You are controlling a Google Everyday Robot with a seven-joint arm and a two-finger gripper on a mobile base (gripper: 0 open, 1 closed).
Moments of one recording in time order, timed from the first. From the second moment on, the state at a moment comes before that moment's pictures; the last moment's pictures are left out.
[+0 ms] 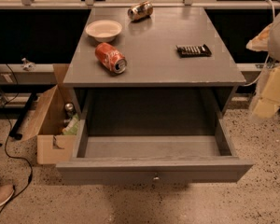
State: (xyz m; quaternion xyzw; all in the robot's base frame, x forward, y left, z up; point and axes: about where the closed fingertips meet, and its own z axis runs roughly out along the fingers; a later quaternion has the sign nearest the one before) arm 0.438 -0.216 0.977 -0.60 0.78 -0.04 0.16
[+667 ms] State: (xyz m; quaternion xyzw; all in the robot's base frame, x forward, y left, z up) arm 0.484 -0.212 0.958 -0.60 0.78 0.00 0.19
